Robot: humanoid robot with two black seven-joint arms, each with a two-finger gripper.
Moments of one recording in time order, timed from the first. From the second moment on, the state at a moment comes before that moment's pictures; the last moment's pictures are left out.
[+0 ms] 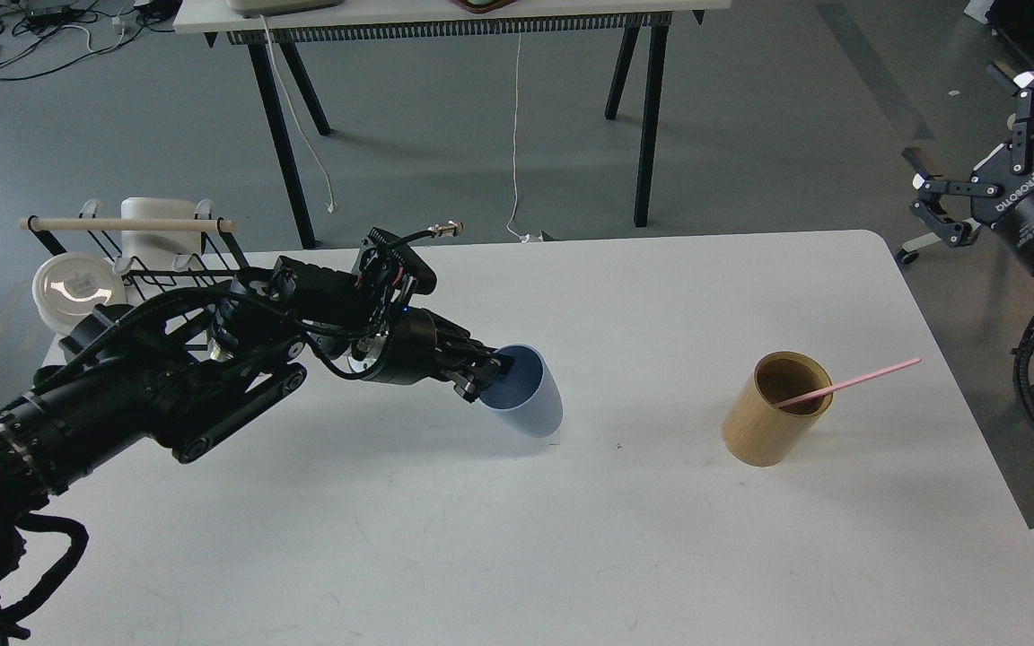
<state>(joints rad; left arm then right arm) -0.86 0.27 -0.49 -1.00 2.18 -0.49 -0.49 0.77 -0.84 0.40 0.95 0.08 0.49 0.49</state>
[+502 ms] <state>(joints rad) -0.81 0.27 -0.49 -1.00 2.18 -0.49 -0.49 0.77 -0.83 0.40 0.95 0.08 0.49 0.49</state>
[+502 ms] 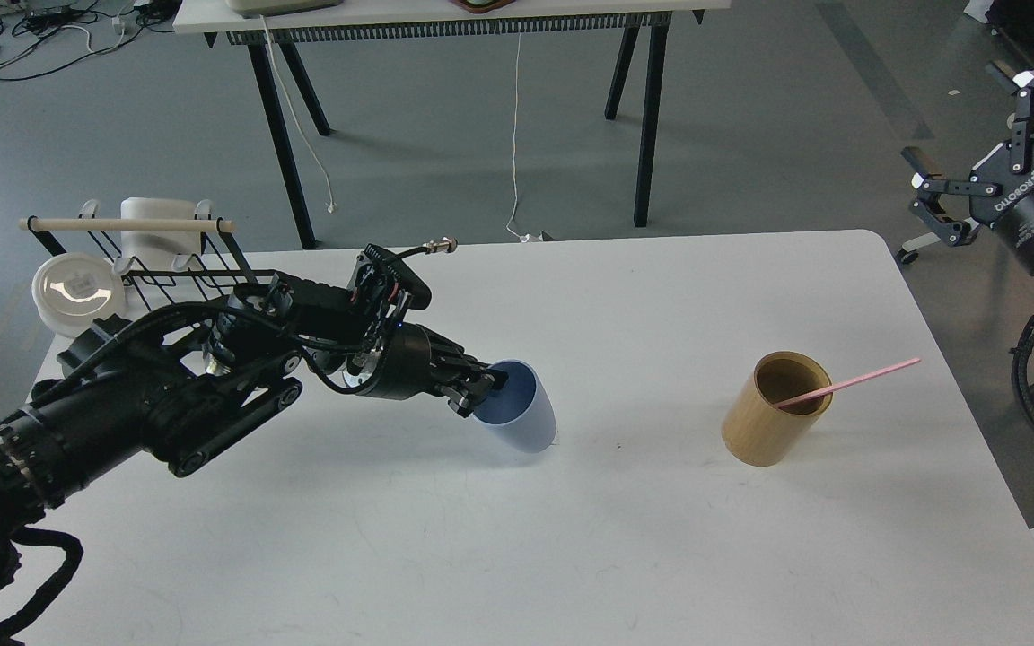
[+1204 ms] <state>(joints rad) -0.81 0.24 -0.49 -0.93 2.18 -0.49 -0.49 0.77 -0.83 0.40 0.95 0.08 0.49 0.49</state>
